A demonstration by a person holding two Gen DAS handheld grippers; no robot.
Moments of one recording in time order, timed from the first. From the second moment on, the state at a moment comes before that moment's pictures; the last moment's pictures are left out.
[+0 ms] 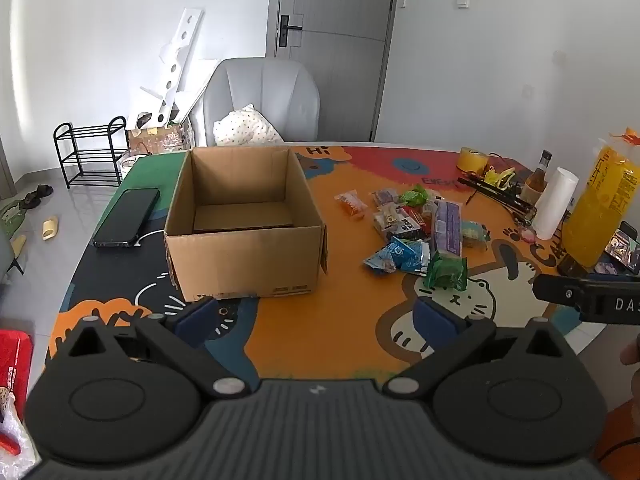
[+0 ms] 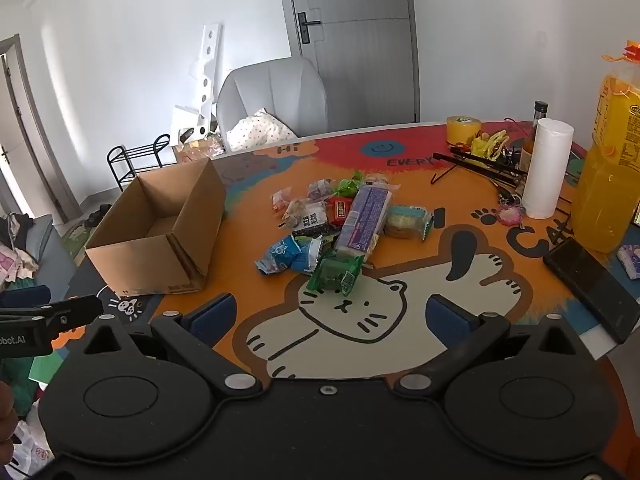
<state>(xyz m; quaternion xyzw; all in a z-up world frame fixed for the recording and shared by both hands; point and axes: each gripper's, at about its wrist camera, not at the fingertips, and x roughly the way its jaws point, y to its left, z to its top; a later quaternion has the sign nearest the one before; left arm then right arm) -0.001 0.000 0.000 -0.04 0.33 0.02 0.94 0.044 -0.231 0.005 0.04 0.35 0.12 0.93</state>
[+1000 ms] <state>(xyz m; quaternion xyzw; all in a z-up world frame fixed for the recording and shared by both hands) -0.006 -0.003 0.006 -0.05 0.32 -0.01 0.95 0.038 -0.230 0.010 0.03 0.34 0.12 0.93</state>
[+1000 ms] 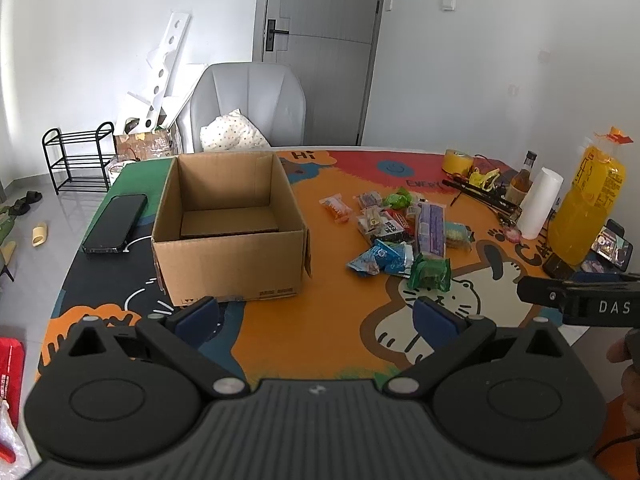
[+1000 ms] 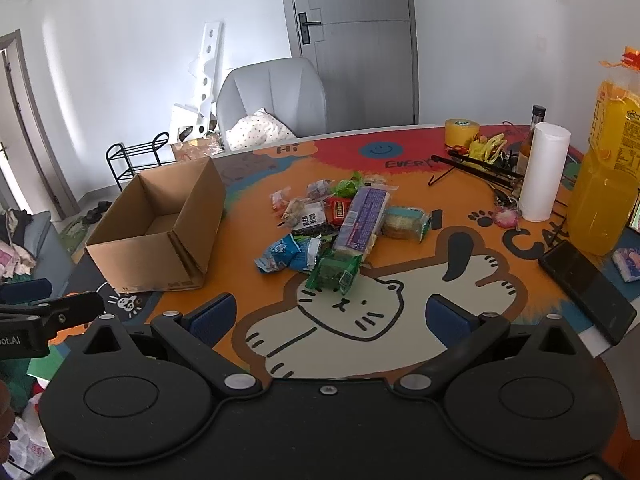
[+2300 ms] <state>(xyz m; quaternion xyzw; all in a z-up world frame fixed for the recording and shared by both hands) -0.012 -0.004 0.009 -0.05 0.31 -0.01 0.95 0.035 -0.229 0.014 0.03 0.34 0.12 0.93</state>
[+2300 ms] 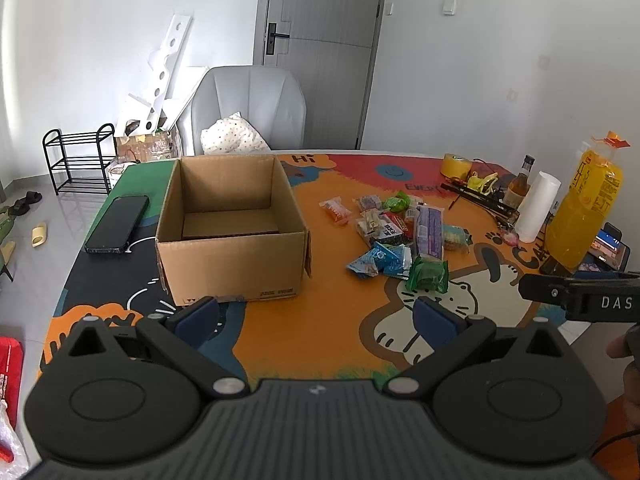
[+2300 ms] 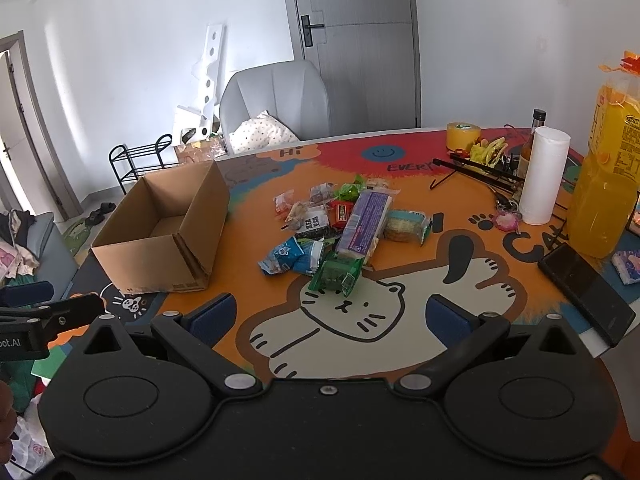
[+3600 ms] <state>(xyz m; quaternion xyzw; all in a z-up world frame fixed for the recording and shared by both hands) 0.021 -0.020 -0.007 -0.06 0.32 -0.03 0.94 0.062 -0.252 -0.007 0.06 0.35 0.12 0.93</state>
